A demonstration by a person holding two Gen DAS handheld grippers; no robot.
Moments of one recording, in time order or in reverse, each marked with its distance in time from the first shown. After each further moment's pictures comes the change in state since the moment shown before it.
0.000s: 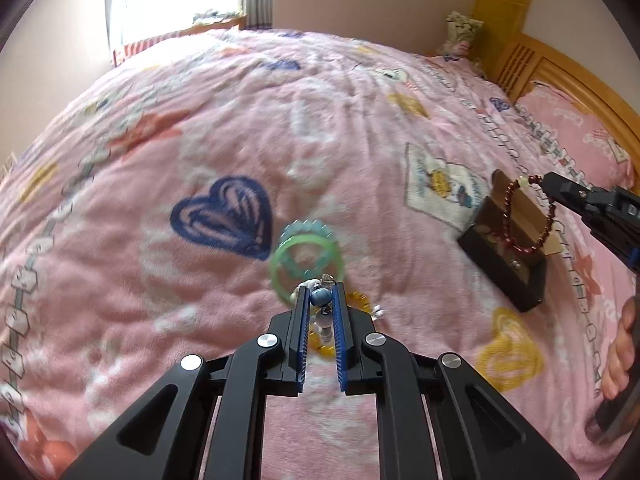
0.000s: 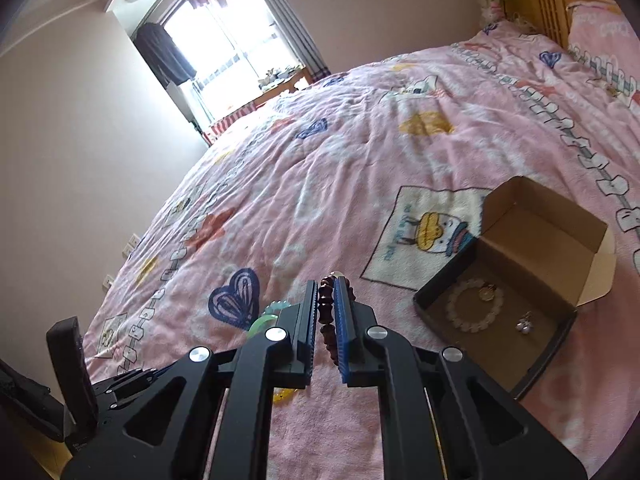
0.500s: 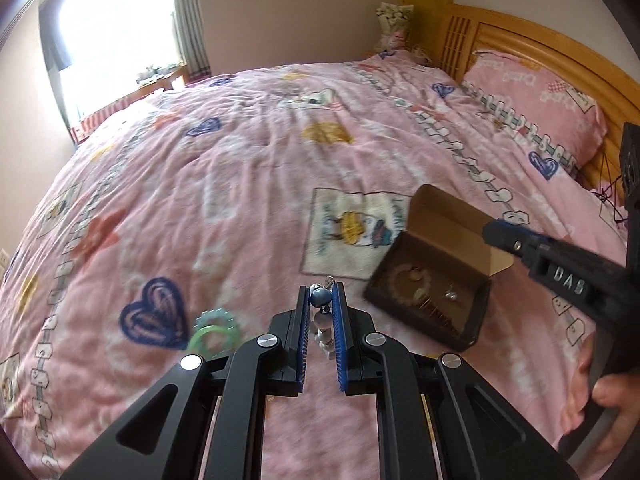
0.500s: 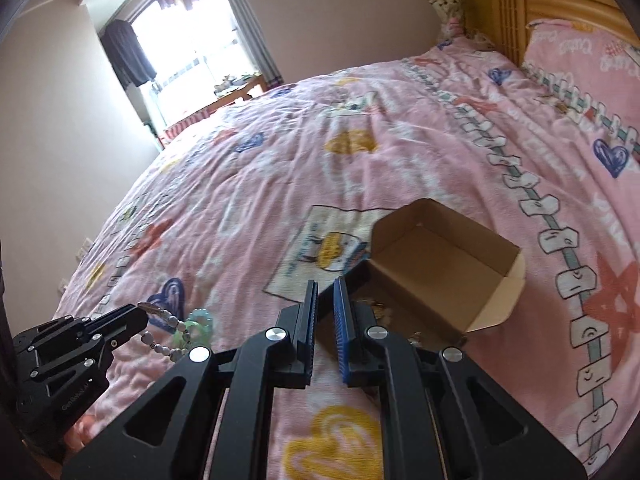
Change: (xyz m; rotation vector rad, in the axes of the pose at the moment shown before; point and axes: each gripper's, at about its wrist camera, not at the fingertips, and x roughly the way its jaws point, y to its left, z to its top) left arm 0.000 -0.139 0.059 0.223 -0.051 -0.010; right arm -0.029 -0.072 0.013 0.010 -0.003 -0.181
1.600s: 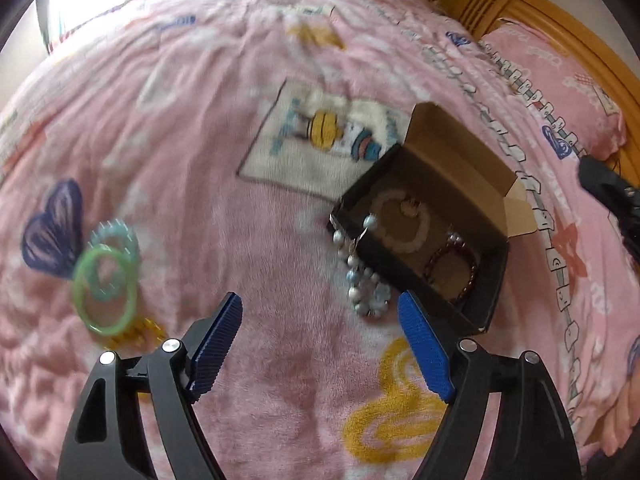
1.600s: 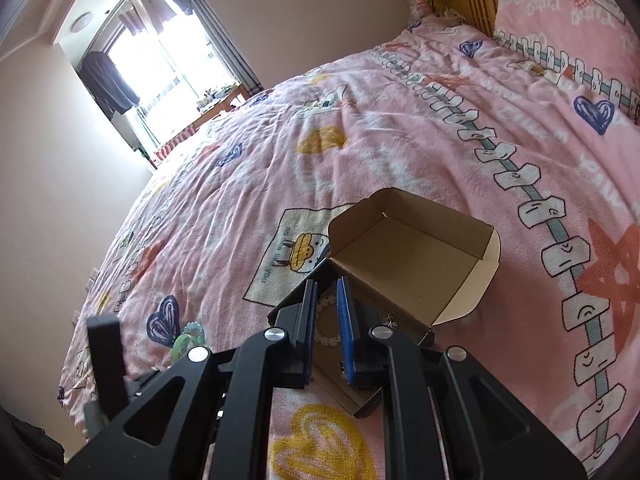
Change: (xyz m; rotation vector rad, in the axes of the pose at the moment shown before) left arm 0.104 -0.009 -0.047 -0.173 0.261 -0.137; right arm -0.007 -0.045 0.003 0.117 -0.006 0.036
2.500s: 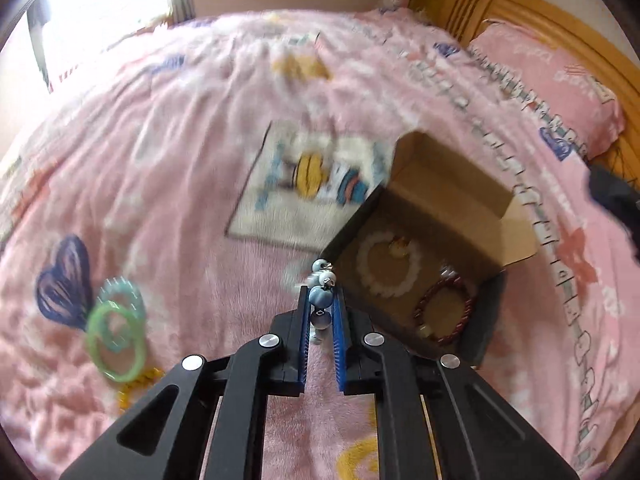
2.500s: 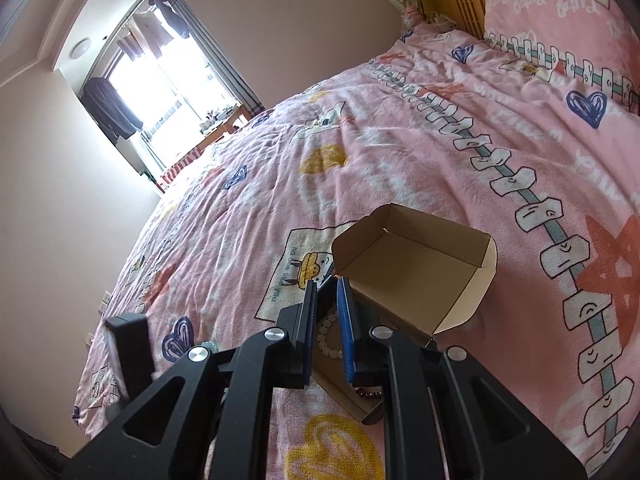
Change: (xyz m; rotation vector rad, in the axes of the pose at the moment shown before) left arm -0.029 -0.030 0.018 0.110 -0.135 0.075; right arm -0.014 -0.007 0.005 0.057 -0.051 0.036
